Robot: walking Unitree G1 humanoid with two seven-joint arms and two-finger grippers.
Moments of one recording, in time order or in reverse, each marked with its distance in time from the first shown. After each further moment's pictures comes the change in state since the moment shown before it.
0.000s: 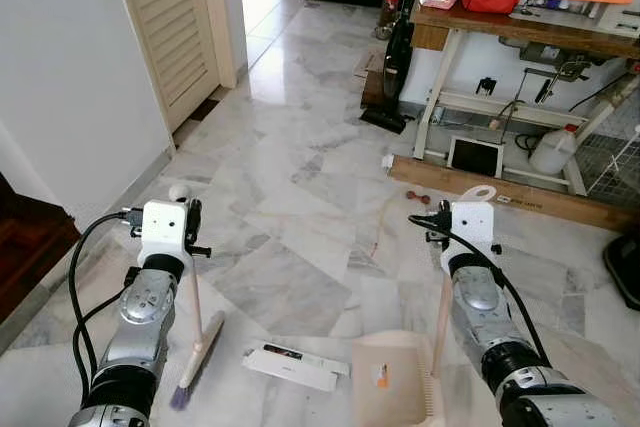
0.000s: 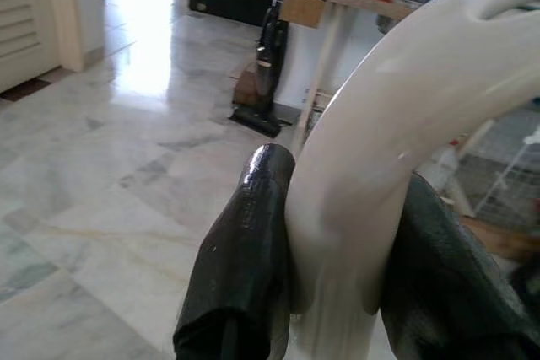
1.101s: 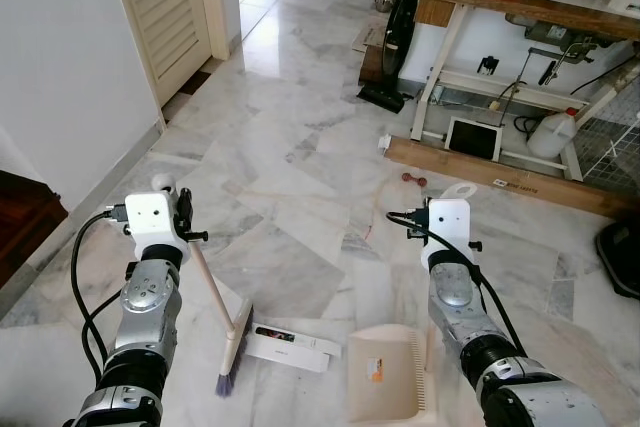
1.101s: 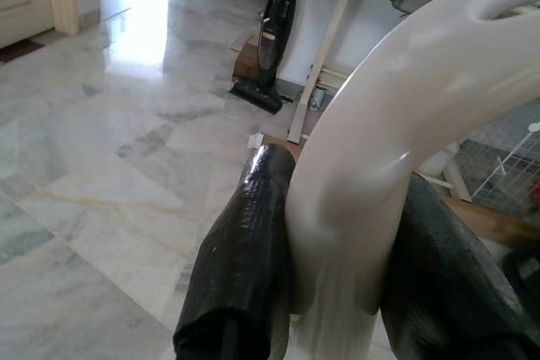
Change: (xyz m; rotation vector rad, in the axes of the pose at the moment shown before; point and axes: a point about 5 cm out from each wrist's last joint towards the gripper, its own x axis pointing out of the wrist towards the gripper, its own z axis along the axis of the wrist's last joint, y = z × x) left arm 0.012 0.003 0.016 -0.179 -0.065 0.087; right arm -0.001 0.030 0.006 -0.025 -0.009 -0.004
